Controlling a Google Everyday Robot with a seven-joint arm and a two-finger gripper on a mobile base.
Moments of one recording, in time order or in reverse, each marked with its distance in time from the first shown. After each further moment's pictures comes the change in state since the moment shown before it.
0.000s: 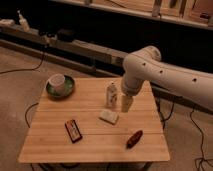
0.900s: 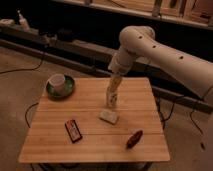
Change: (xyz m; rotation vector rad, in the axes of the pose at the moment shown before) arm 0.050 0.088 -0.018 0.084 0.297 -0.016
